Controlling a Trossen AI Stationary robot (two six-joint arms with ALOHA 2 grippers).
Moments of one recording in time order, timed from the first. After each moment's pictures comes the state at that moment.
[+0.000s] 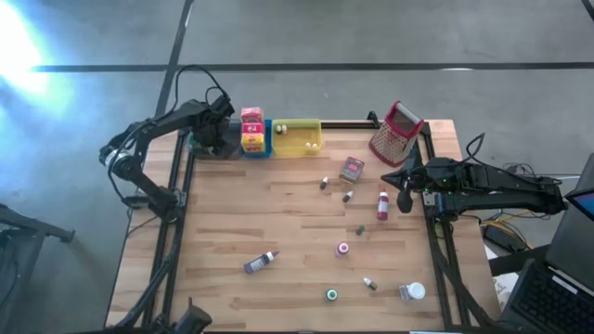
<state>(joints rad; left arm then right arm) 0.96 1.52 1.05 -0.99 -0.20 -0.03 -0.09 0.45 0.53 -0.59 0.21 0.23</state>
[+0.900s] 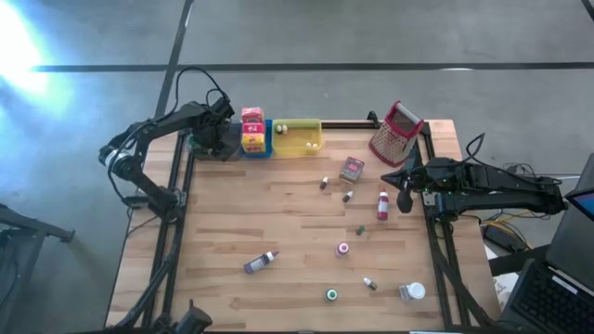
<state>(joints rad) 0.96 1.52 1.03 -0.98 -0.20 0.05 -0.09 0.46 0.53 -0.59 0.21 0.23</state>
